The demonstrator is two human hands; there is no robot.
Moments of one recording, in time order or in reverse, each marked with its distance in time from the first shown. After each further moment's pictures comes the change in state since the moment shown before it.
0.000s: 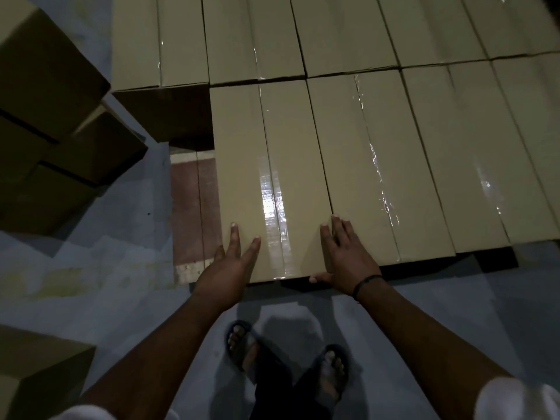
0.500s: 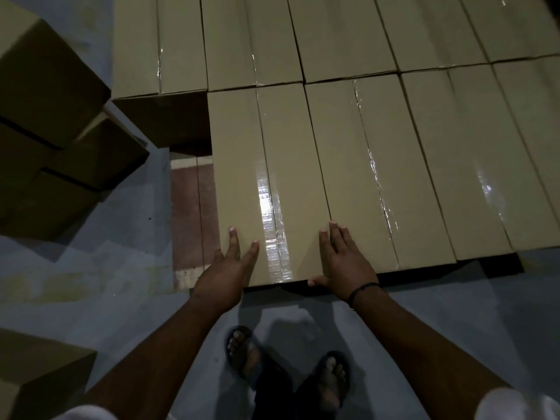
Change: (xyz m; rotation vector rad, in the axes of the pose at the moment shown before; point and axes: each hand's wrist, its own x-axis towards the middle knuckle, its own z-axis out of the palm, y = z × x) left_hand 0.009 0.003 -0.005 0.068 0.012 0.004; right_hand 0.005 0.002 0.004 0.050 0.037 0.008
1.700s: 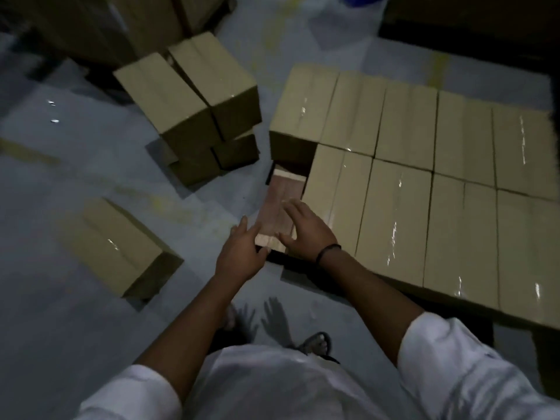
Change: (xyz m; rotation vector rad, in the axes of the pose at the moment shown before) left_hand -0.374 0.058 -0.148 -0.664 0.502 -0.450; right_hand -0.243 -0.239 -0.225 0.147 0.107 -0.594
